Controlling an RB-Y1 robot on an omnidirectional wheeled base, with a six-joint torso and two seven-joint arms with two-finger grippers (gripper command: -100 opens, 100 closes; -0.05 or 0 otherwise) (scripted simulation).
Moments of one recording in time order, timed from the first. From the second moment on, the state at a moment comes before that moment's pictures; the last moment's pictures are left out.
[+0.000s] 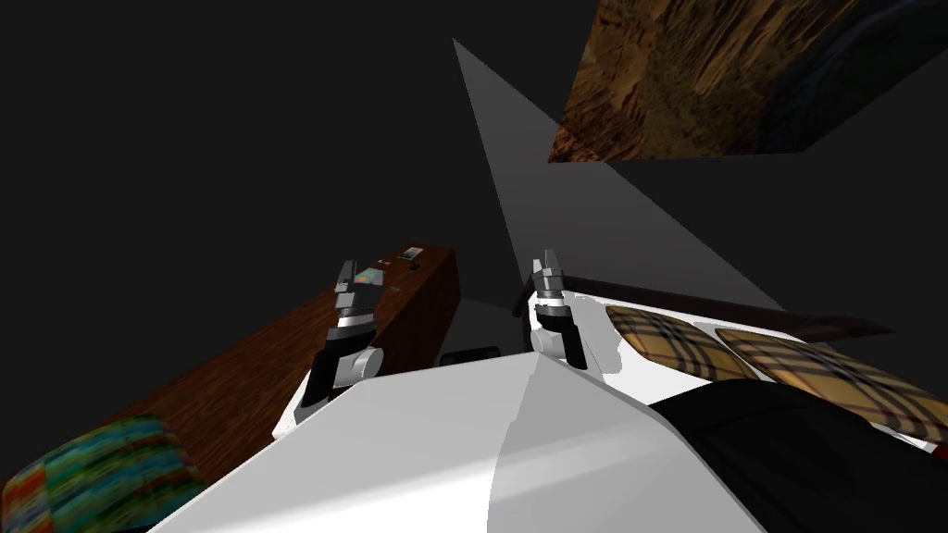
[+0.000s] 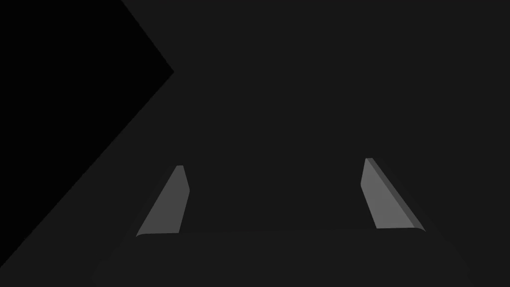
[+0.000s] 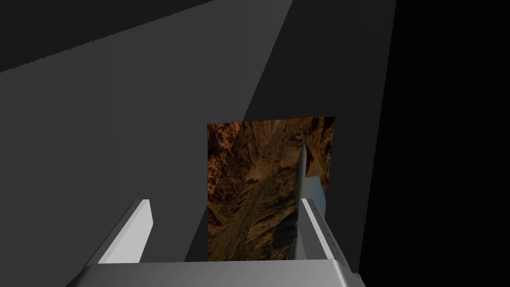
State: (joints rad) left arm 0.46 0.27 0.05 -2.21 0.21 -0.41 0.02; right arm 0.54 -0.04 -0.01 -2.31 -0.03 -0.38 0.11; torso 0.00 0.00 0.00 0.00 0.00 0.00
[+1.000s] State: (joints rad) left arm 0.37 0.47 0.10 -2.19 0.48 -0.15 0.19; right arm 0.54 -0.04 -0.01 -2.31 -0.03 -0.38 0.11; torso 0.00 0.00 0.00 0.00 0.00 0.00
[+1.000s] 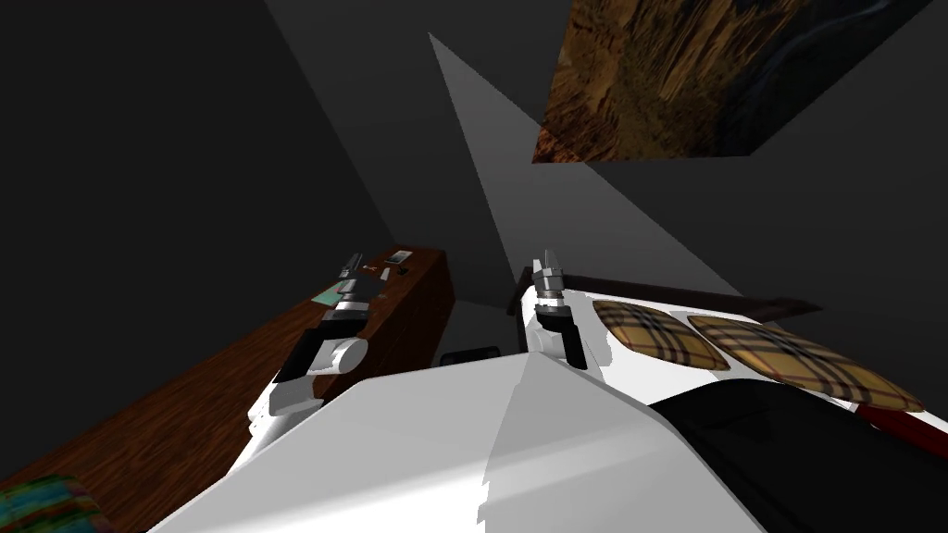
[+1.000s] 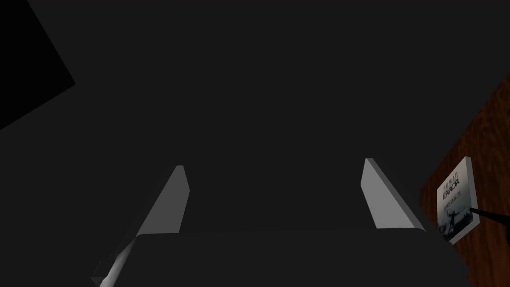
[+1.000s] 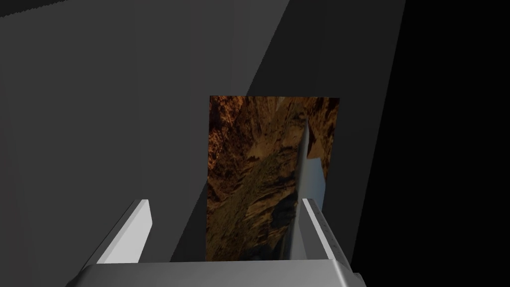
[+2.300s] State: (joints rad) left arm 0.28 0.69 0.12 -2.12 0.74 0.19 0.36; right arm 0.54 -0.04 -0.01 -2.31 -0.03 -0.38 0.11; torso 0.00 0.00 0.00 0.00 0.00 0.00
